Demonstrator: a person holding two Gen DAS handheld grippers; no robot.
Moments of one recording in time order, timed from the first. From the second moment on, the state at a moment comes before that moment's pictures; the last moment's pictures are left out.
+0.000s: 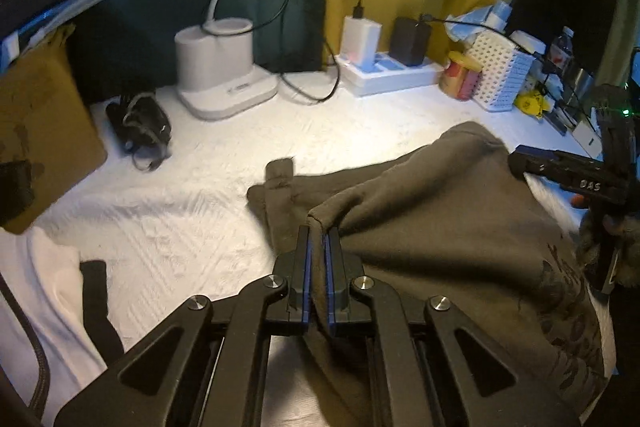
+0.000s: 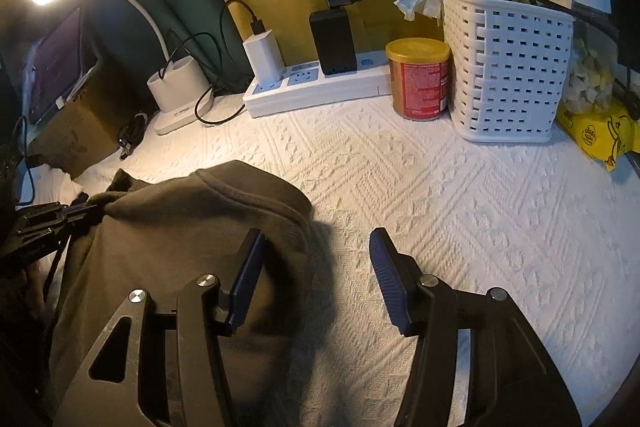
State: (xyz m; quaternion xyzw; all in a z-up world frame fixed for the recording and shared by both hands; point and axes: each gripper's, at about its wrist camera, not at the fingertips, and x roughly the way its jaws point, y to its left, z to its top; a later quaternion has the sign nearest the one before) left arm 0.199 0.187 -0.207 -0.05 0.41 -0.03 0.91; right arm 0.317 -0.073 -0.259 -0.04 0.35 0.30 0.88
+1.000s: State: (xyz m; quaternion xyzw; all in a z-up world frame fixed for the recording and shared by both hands) left arm 0.110 0.145 -0.168 -0.08 0.37 -0.04 0.92; right arm 0.215 -0.096 -0.244 -0.06 0.34 0.31 0.89
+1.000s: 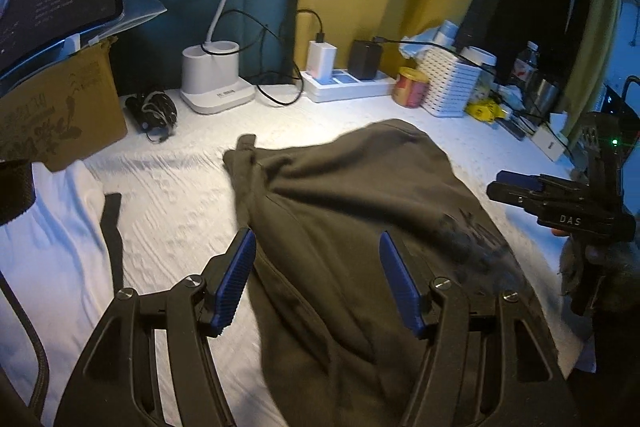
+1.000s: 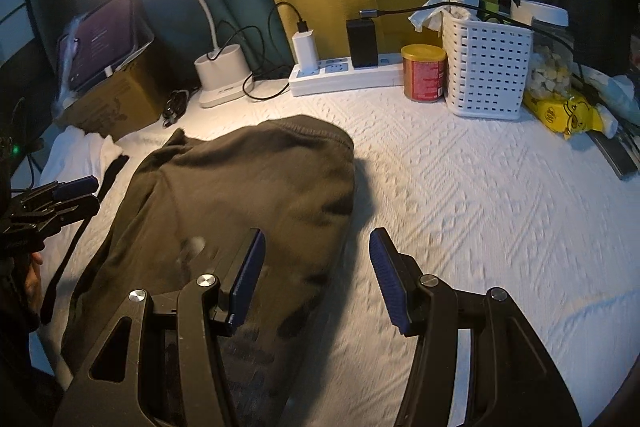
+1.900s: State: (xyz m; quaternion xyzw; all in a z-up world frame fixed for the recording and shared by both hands) left arm 0.035 0.094 -0.203 -0.11 0.42 -0.11 0.90; right arm 0.133 -0.121 -0.264 -0.07 0.35 0.31 0.88
